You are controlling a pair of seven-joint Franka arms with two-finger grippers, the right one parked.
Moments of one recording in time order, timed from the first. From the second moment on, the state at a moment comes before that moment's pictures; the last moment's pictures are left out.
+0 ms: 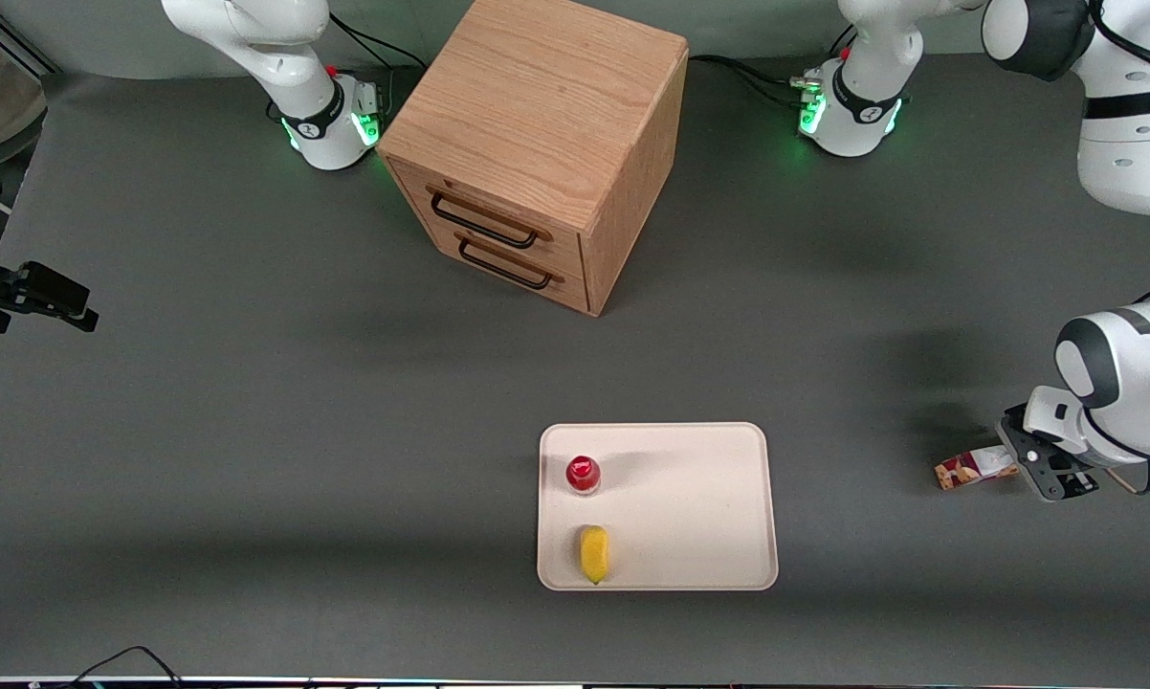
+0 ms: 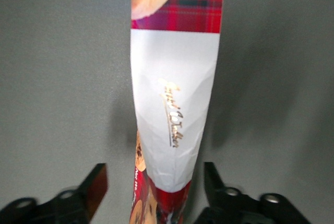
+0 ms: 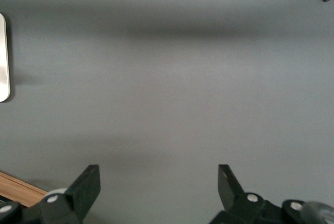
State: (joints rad) arm 0.13 0.70 0.10 -1.63 0.03 2.36 1.43
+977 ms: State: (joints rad) arm 0.12 0.53 0.11 -1.56 0.04 2.12 1.15
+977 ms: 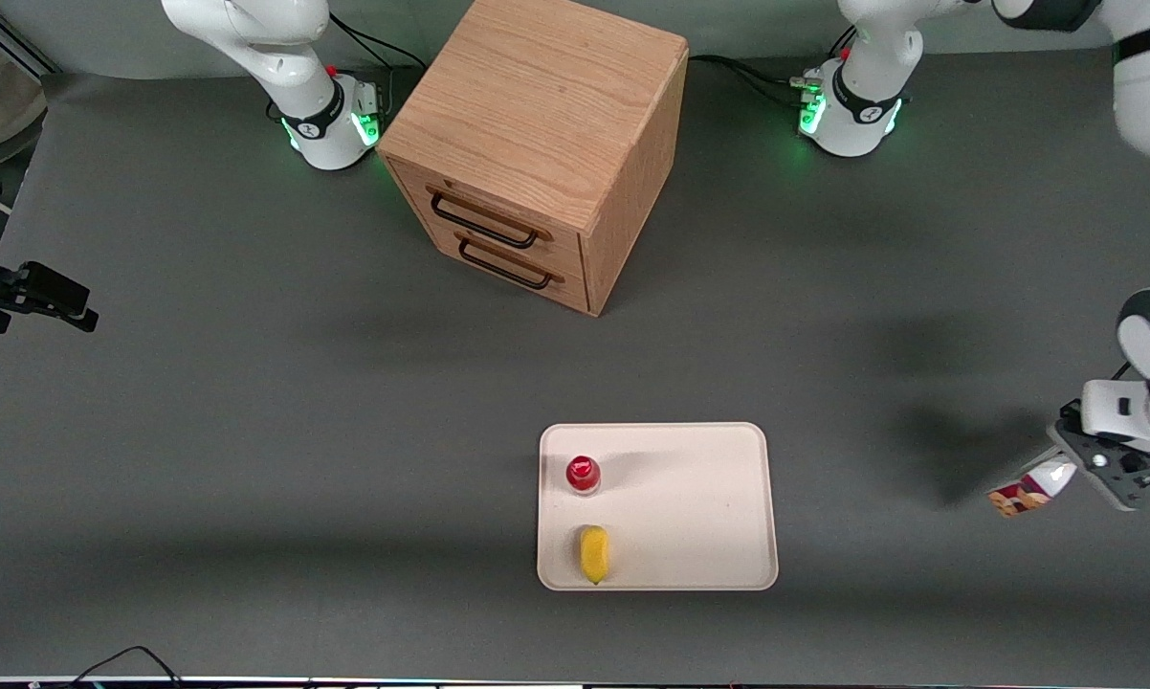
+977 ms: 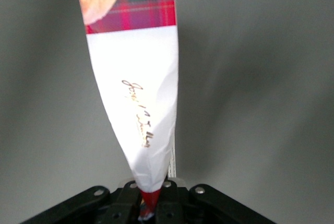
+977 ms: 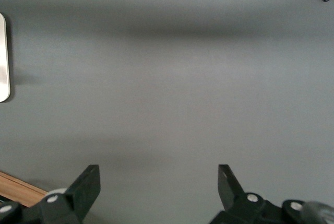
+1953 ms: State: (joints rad) arm 0.00 0.55 -0.38 -1.32 0.25 1.71 -0.20
